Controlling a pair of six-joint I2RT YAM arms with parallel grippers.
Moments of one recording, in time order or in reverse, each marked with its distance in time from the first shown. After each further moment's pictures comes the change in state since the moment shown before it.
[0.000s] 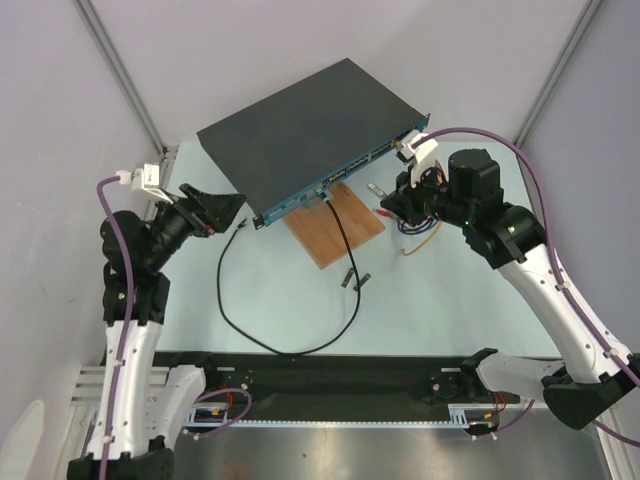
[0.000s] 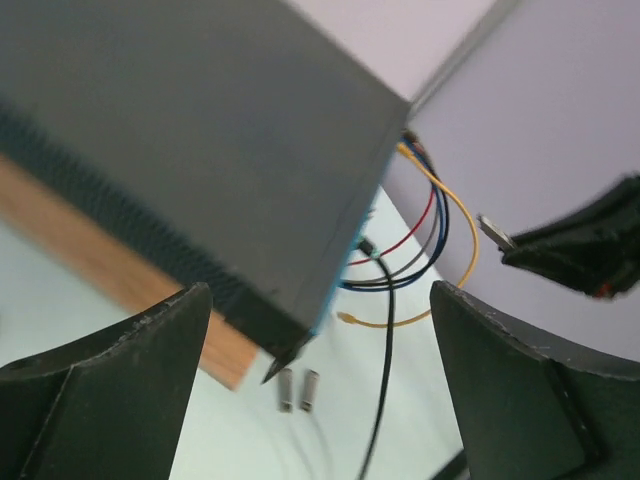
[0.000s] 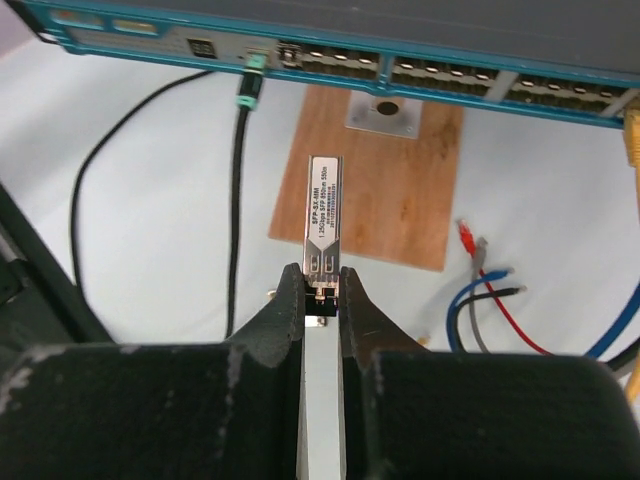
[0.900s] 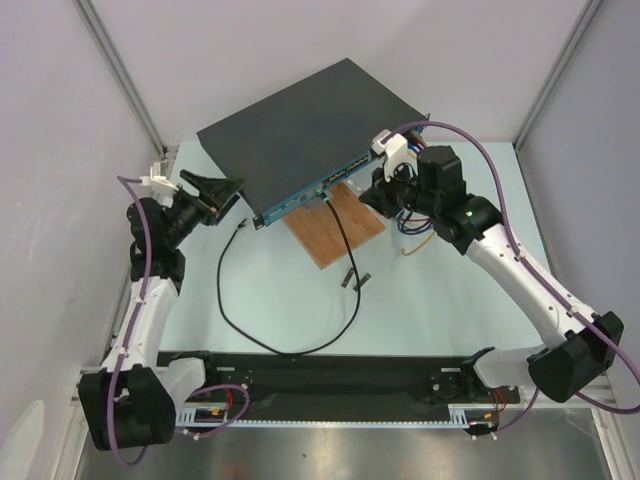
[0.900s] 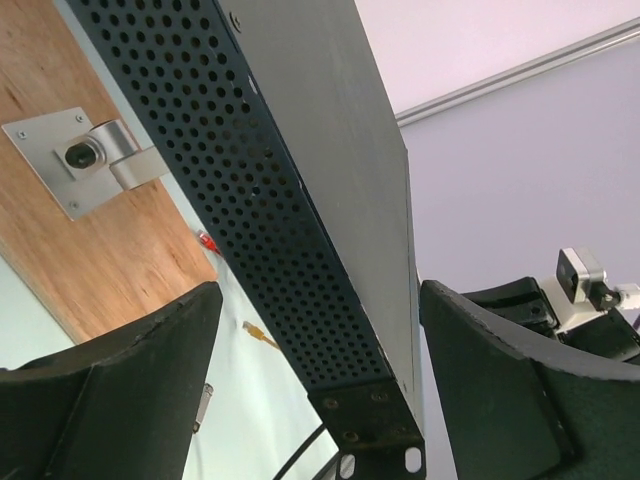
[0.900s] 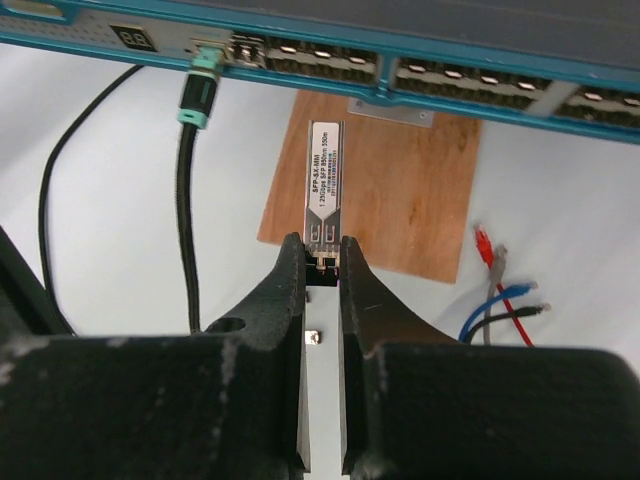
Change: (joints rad) left arm 0.154 0.293 -0.261 0.496 0.145 -0.563; right arm -0.005 0.150 -0.100 0.247 -0.025 0.006
